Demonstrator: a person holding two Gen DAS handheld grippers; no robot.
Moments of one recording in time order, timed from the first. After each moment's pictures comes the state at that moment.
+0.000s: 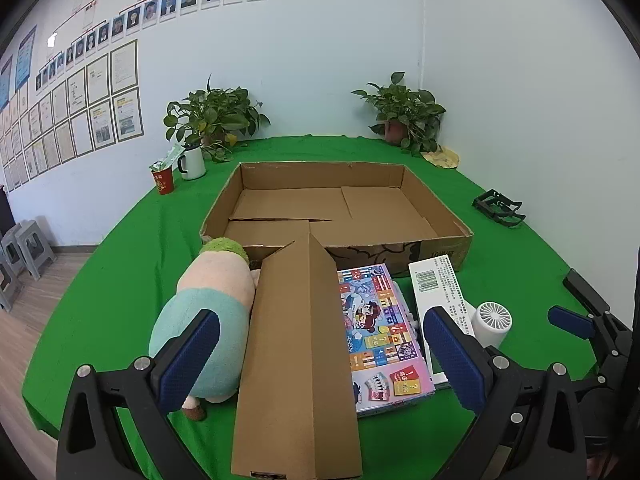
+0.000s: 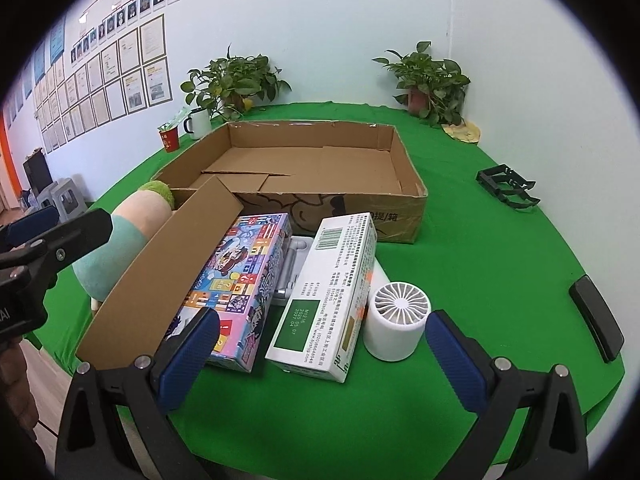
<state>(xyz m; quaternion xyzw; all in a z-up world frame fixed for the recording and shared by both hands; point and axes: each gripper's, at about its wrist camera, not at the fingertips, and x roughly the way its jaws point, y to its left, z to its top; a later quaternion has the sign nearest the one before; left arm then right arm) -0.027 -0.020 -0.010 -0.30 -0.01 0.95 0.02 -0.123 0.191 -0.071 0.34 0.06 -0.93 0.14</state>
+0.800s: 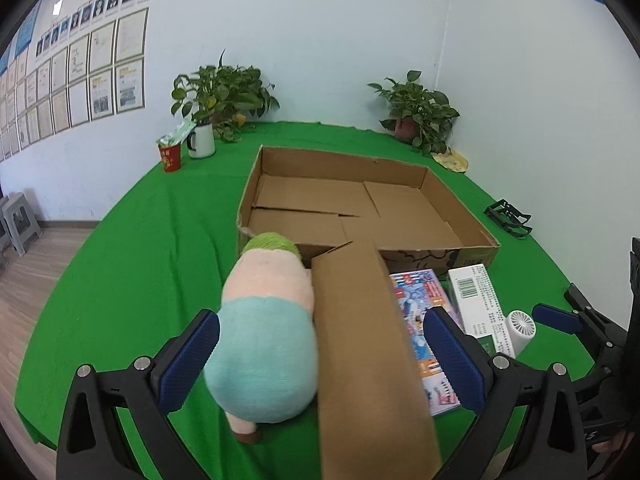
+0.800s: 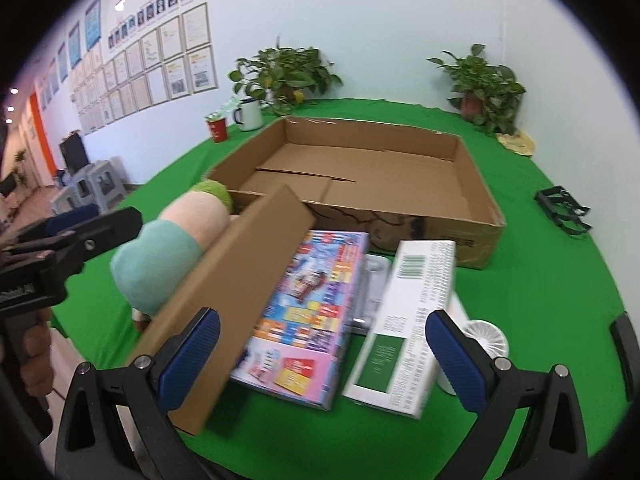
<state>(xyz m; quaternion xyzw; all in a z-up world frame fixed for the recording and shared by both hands) -0.057 -0.128 -0.019 -0.34 -0.05 0.94 0.04 -0.139 0.126 -0.064 0.35 0.06 -0.90 0.24</state>
